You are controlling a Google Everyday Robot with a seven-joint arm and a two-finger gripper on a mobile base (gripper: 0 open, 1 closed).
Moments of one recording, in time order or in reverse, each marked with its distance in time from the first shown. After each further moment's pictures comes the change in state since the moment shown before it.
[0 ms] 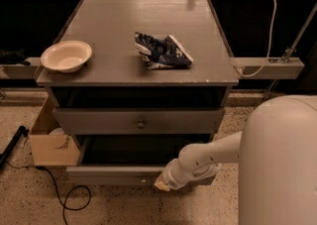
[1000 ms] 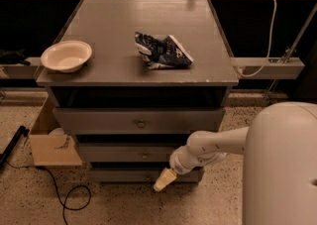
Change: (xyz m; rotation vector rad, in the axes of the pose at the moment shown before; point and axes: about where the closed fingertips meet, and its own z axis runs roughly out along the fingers) arm 0.001 -0.063 -0.006 0.016 -0.040 0.065
